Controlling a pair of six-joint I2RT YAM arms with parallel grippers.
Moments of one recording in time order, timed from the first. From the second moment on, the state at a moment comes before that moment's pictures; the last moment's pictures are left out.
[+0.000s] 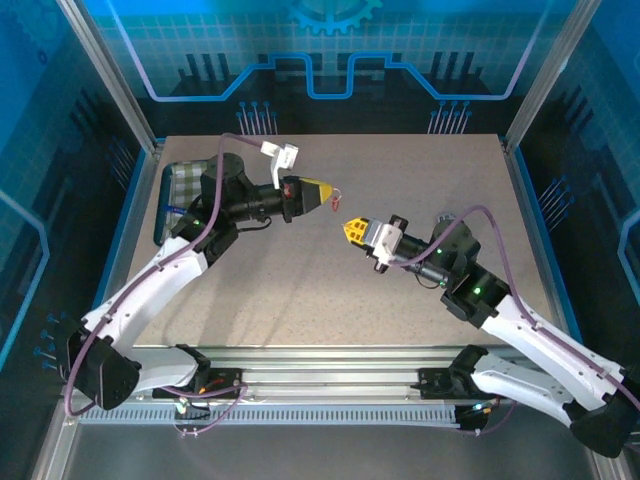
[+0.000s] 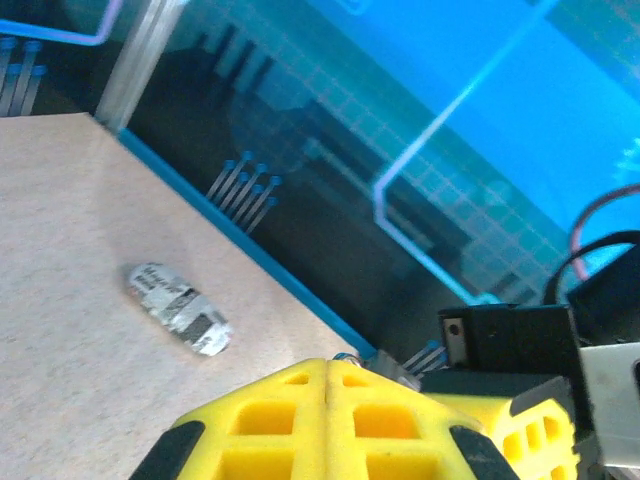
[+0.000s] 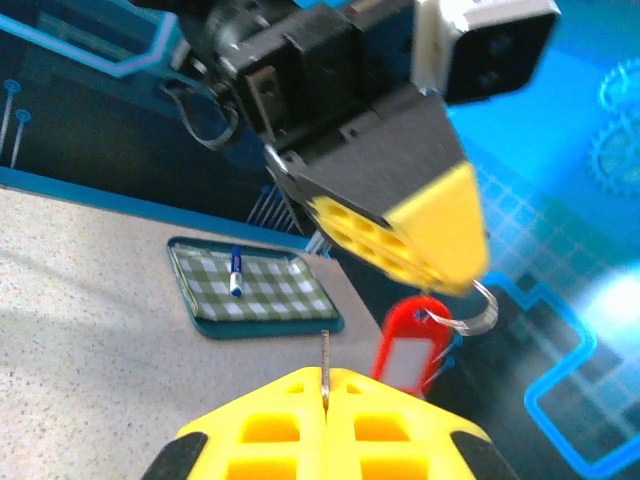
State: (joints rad) left arm -0.46 1.25 1.15 0.00 0.71 -0.57; right arm 0.73 0.87 0.80 0.04 -0.27 -0.54
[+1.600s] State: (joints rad) left arm -0.45 1.16 0.75 -0.22 0.00 -0.64; right arm 0.41 1.27 0.62 0.05 -0.34 0.31
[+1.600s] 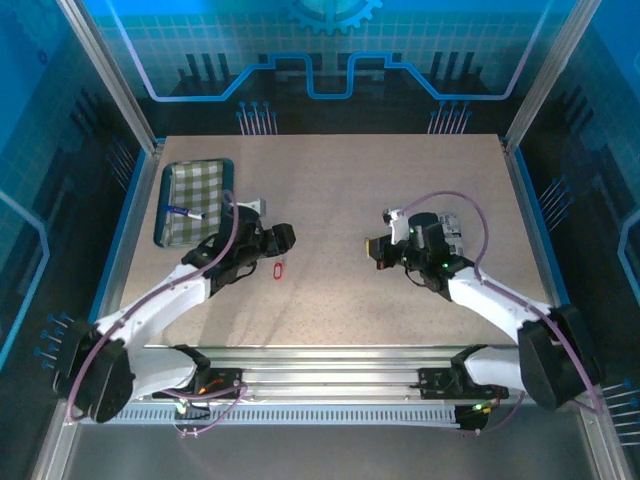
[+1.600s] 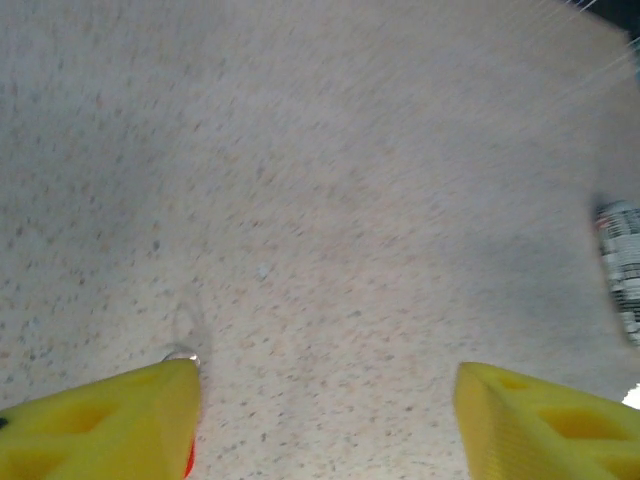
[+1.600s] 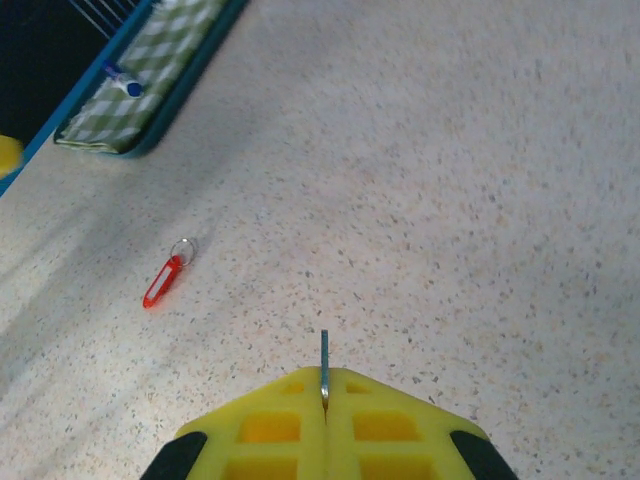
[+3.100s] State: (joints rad) left arm -0.31 1.15 0.60 0.10 -0.45 -0.21; right arm 0.18 1.18 0.57 0.14 0.25 0.07
